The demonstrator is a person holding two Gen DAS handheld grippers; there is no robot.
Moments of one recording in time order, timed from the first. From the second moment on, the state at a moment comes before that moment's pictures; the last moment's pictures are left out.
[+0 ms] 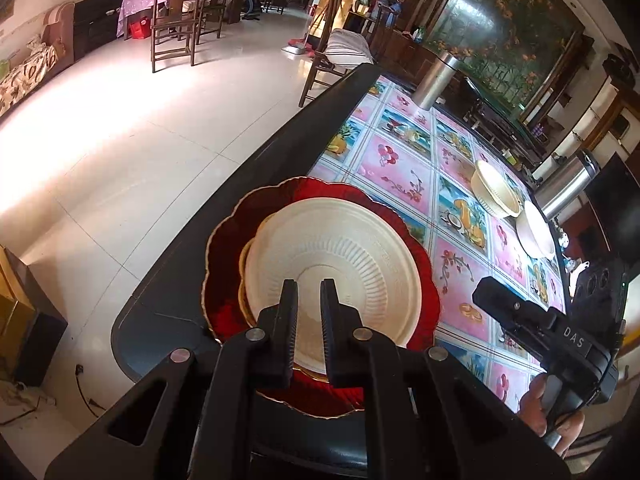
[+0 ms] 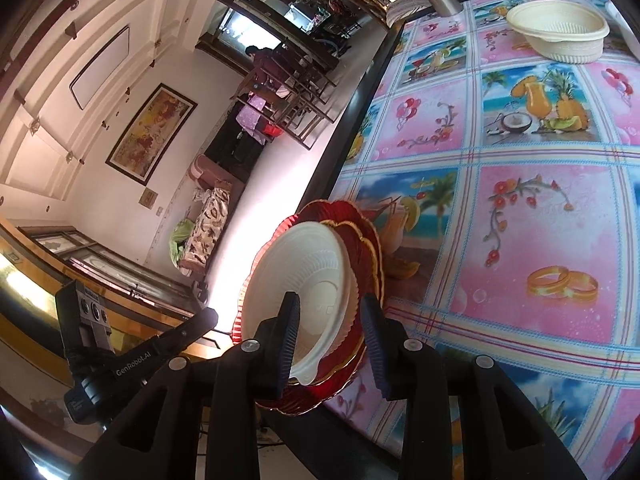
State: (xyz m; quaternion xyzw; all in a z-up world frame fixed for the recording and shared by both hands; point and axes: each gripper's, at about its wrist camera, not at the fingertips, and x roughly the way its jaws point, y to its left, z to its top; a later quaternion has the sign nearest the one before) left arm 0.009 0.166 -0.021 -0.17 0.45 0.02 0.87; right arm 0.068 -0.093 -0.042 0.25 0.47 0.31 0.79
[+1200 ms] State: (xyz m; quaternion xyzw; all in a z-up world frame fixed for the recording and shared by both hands) left arm 0.072 -0.097 -0.081 0.00 0.58 -0.16 0.80; right arm 0.112 -0.430 -0.064 0.41 0.36 -0.04 0.84
